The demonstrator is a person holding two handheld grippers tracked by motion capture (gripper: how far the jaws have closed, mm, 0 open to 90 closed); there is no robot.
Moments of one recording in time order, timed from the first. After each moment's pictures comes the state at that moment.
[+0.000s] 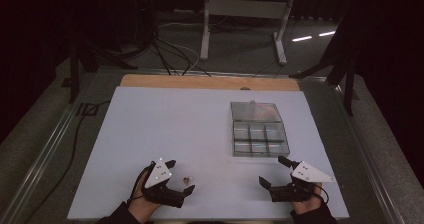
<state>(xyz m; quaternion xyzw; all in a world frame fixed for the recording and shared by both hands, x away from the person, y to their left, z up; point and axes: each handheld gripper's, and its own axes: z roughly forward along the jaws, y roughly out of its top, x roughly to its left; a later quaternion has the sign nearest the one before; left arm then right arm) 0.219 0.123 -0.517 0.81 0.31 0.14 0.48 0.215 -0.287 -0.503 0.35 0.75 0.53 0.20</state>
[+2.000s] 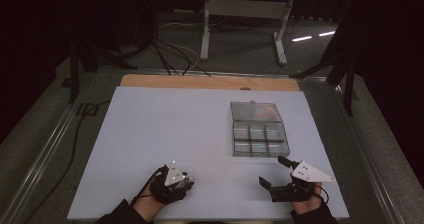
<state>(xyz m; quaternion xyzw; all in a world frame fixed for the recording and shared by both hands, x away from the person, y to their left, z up) 0.225 0.103 -0.534 0.87 0.30 0.14 0.37 0.216 -0.288 -0.503 0.34 0.75 0.53 0.20</state>
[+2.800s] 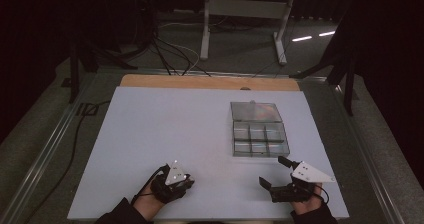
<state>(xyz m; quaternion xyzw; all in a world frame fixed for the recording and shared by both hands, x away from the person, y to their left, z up) 0.228 0.102 -0.531 0.87 0.29 0.12 0.37 0.215 -0.288 -0.503 0.34 0.75 0.53 0.20</state>
